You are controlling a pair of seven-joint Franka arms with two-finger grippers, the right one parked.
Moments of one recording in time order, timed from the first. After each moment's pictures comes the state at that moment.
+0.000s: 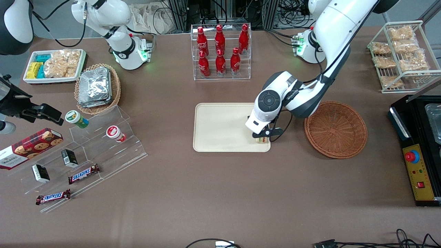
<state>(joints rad) -0.10 0.51 -0.57 -1.90 0.23 2.09 -0.88</state>
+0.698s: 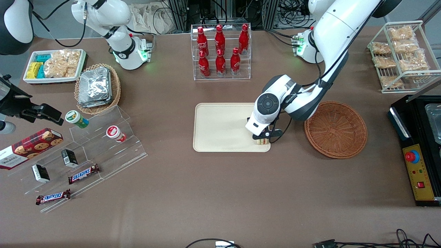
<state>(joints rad) -0.10 0.52 -0.57 -1.90 0.24 2.10 -0.91</state>
